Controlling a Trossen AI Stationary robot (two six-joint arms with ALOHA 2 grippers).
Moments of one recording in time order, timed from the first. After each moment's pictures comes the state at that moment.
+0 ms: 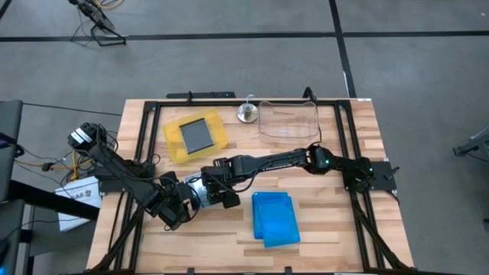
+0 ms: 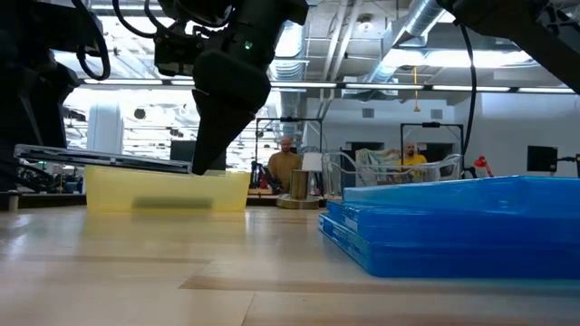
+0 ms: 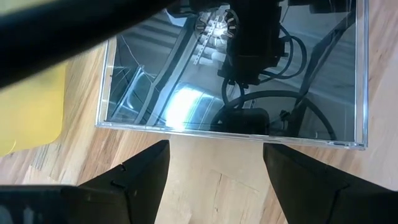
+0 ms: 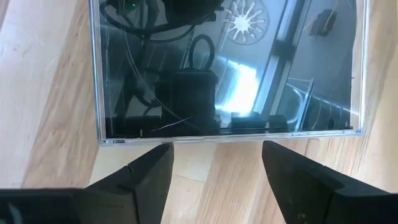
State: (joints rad) left arm -0.66 1.39 0.81 -0.86 -0.49 -1.00; right arm 0.14 2.49 2.31 -0.99 0.00 -0.24
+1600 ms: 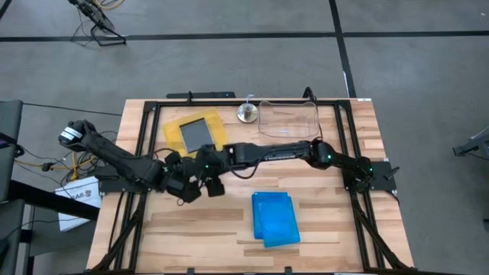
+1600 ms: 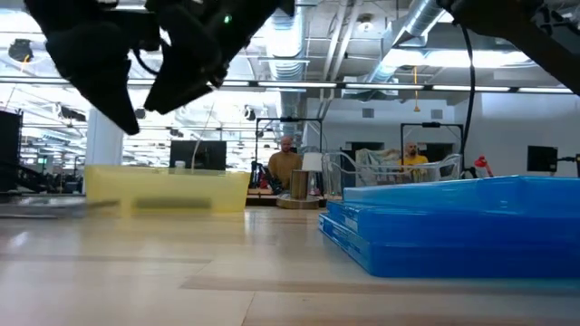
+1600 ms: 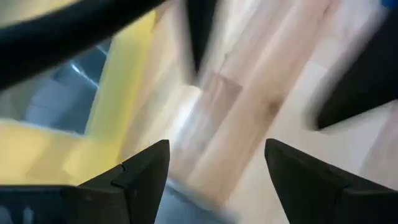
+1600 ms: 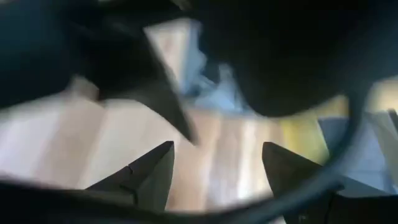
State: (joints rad) left arm -0.40 1.24 0.80 -0.83 -0.55 -0.84; right arm 0.08 2.45 2.36 -0.76 0.01 -0.28
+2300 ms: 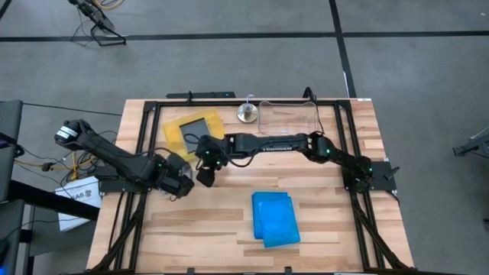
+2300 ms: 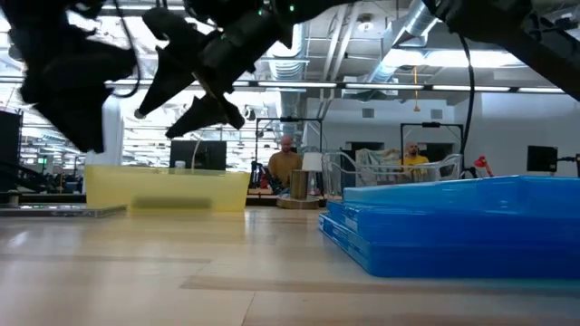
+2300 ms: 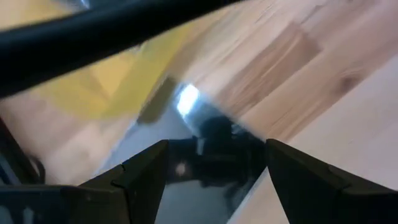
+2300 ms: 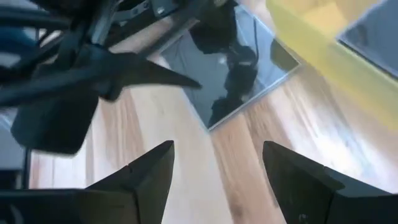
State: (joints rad) left arm -0.39 1.16 0.71 -1.02 -0.43 -1.27; right arm -0.01 2.44 2.28 -0.66 -0.20 0.37
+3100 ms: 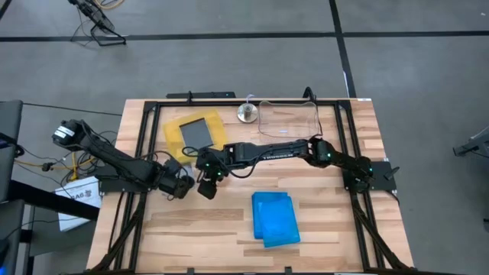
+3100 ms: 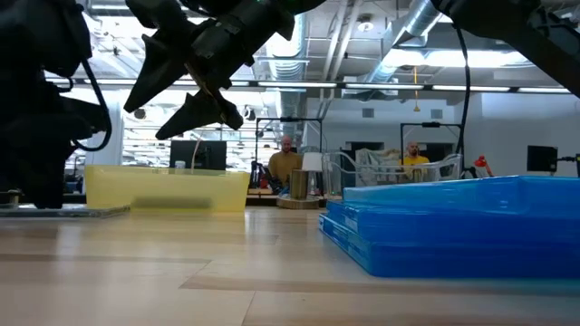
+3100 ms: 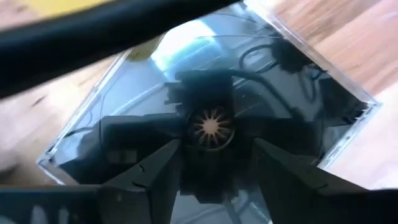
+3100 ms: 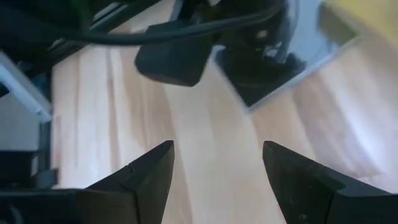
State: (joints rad) left arm -0.38 1.13 0.41 -0.73 -0.27 -1.33; right arm 0.05 2.44 2.27 -0.69 -0.21 0.41
